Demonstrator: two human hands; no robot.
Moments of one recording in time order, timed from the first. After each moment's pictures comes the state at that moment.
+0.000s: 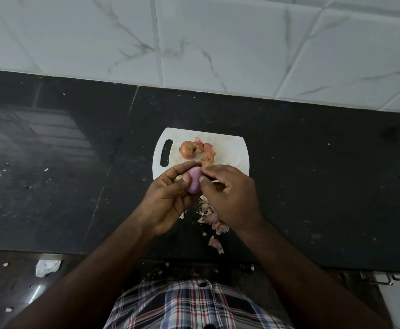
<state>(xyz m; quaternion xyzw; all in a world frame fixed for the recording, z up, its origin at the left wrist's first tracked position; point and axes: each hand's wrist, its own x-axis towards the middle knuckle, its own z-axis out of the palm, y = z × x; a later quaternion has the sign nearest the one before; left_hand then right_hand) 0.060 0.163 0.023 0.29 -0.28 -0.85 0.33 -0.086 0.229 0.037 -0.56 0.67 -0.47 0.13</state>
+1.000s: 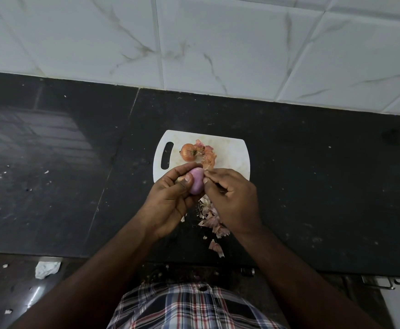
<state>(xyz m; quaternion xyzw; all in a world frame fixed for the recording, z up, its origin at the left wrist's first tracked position) 0.052 0.164 0.030 0.30 -0.27 -0.85 0.35 -0.088 0.228 0.029 -0.55 0.67 -0.48 0.12</state>
